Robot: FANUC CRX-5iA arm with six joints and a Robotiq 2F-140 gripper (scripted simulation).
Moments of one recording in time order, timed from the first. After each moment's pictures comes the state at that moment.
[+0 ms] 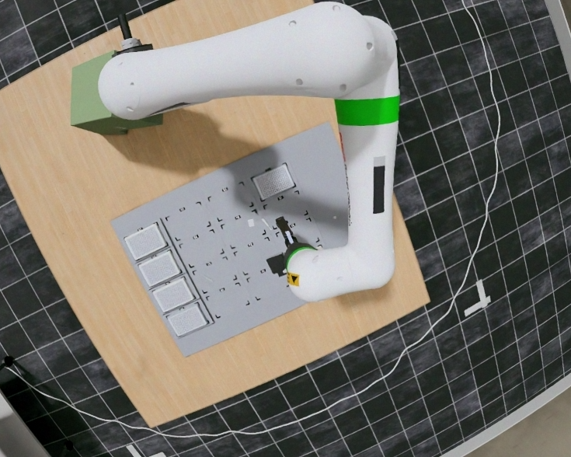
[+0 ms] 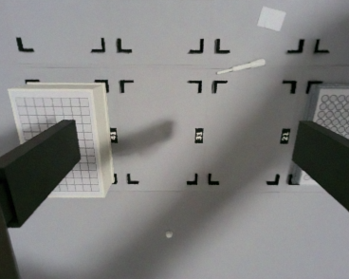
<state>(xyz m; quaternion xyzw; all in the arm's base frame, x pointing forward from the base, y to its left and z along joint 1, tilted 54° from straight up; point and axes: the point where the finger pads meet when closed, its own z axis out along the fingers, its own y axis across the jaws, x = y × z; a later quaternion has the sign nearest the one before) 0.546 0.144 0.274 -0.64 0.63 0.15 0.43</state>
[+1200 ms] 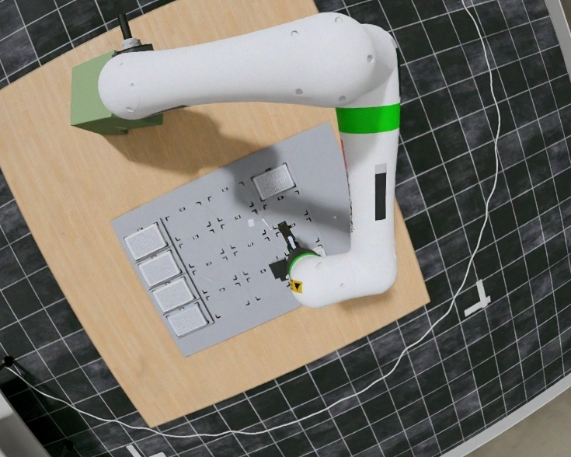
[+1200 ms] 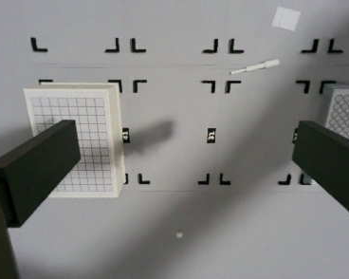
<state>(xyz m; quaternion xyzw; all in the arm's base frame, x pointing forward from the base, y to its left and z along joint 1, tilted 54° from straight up) 0.561 0.142 0.279 -0.64 0.63 0.15 0.43</state>
